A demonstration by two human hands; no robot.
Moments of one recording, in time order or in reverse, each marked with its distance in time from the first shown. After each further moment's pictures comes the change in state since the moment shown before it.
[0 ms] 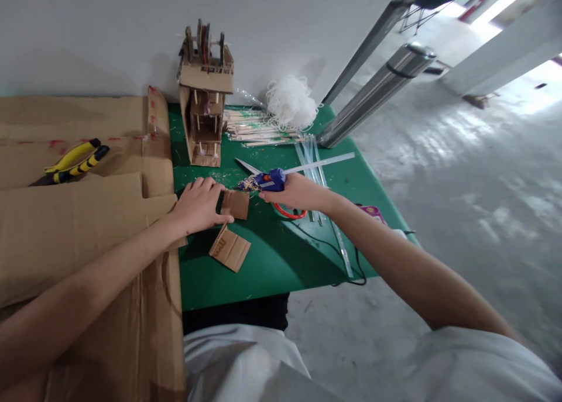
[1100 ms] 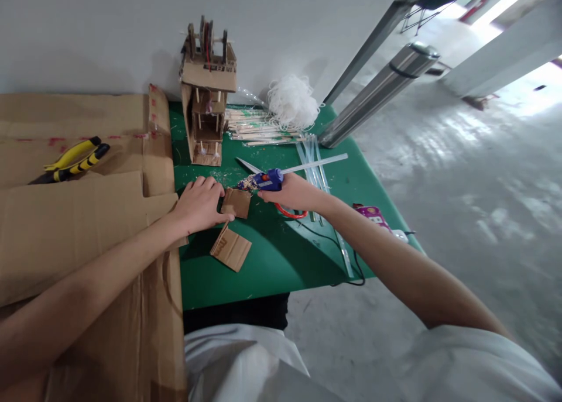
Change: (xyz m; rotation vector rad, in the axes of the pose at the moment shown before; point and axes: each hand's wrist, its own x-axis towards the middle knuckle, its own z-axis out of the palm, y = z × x) left_hand 0.001 0.000 0.001 -0.043 0.022 -0.003; right_hand 0.008 0.006 0.010 0.045 0.012 0.028
